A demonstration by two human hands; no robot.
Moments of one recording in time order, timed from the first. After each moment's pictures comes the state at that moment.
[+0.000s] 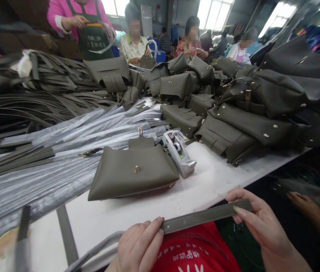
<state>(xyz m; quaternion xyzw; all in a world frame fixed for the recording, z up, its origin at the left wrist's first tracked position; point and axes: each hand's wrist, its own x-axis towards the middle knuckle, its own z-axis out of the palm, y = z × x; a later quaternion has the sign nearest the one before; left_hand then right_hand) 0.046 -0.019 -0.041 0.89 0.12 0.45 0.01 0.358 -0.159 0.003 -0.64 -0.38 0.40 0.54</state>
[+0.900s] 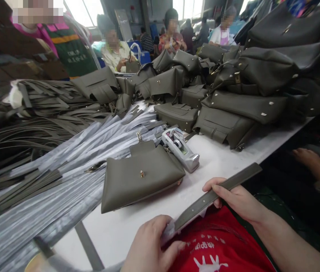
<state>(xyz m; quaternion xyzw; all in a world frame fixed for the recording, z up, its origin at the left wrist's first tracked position) 0.033 -0.003 -0.011 0.89 0.29 0.05 0.34 0.309 -0.105 0.003 -0.60 -0.36 0.49 0.52</state>
